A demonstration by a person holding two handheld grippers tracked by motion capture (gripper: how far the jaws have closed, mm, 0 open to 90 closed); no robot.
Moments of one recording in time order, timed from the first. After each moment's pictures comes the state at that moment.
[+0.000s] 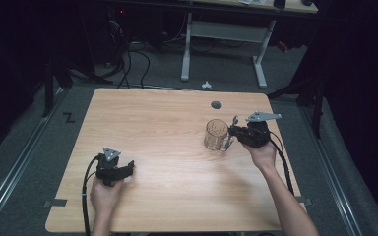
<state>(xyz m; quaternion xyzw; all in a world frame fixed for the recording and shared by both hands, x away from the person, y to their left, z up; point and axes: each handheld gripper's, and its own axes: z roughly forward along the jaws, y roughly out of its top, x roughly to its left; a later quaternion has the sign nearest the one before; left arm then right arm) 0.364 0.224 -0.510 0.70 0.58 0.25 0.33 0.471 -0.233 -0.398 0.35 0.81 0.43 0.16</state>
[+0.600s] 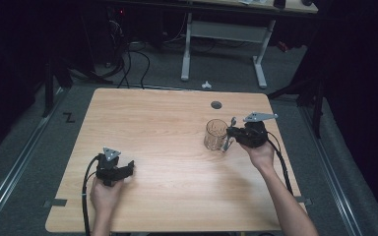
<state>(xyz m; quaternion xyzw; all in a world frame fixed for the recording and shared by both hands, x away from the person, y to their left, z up) 0.364 0.224 -0.510 0.70 0.58 0.25 0.33 0.475 -0.229 -0.405 0.35 0.82 0.42 0.16</state>
